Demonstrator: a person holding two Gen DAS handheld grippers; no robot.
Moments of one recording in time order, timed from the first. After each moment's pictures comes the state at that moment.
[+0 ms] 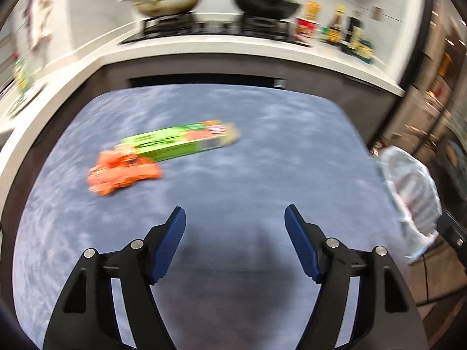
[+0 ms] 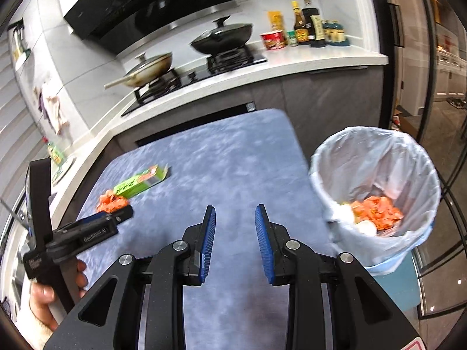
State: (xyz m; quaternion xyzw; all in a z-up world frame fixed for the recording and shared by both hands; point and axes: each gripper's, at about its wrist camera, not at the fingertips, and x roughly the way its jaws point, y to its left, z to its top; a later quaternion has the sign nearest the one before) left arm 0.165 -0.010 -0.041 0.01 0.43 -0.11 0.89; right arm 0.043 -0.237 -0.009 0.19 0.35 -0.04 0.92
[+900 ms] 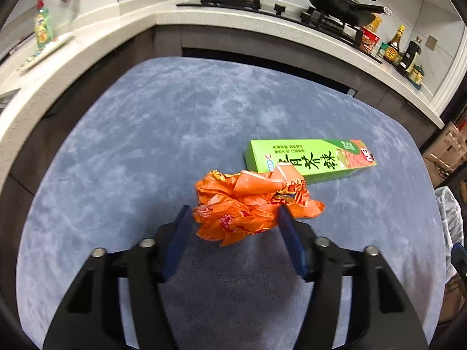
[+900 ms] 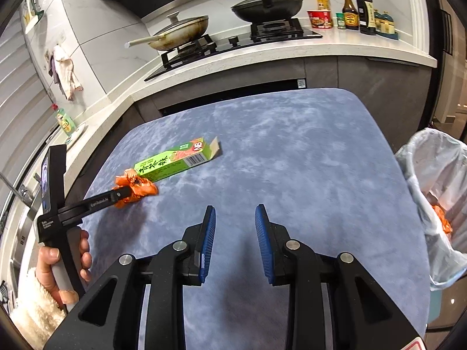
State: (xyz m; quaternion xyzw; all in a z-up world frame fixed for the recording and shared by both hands) left arm 0.261 0.117 -0.094 -0.04 0.47 -0.07 0.88; right arm 0.135 -0.142 -0.041 0.16 0.39 0.02 0.91
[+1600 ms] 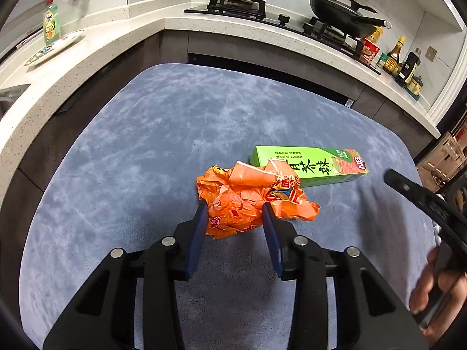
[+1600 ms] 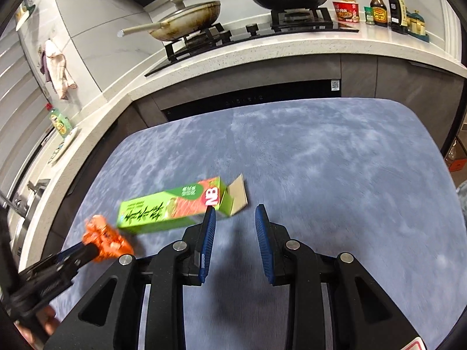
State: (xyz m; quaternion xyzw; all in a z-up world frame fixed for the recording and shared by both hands) left arm 0.250 0.127 -0.077 -0.06 0.46 -0.07 0.88; right arm 0.264 -0.116 -0.073 0.16 0.40 0.04 0.90
